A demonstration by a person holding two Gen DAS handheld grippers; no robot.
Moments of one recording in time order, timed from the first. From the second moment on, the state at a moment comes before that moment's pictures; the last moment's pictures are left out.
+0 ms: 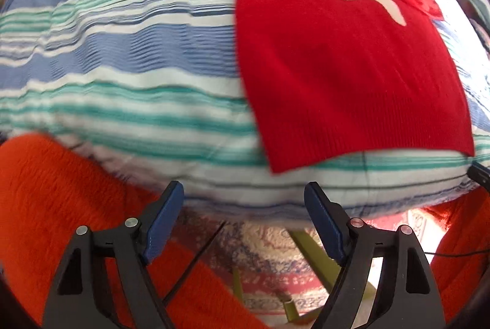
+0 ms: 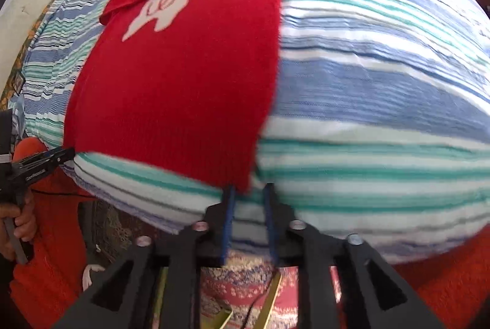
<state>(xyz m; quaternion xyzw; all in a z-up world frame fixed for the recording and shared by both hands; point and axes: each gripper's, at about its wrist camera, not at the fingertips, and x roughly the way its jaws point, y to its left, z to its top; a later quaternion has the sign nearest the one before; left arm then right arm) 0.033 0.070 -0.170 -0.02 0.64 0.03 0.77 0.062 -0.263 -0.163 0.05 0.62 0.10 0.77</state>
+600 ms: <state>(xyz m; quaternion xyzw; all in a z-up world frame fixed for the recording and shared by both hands) 0.067 0.069 -0.131 0.03 0.57 0.09 0.82 0.082 -0.202 -0.126 0.01 0.51 0.18 0.84</state>
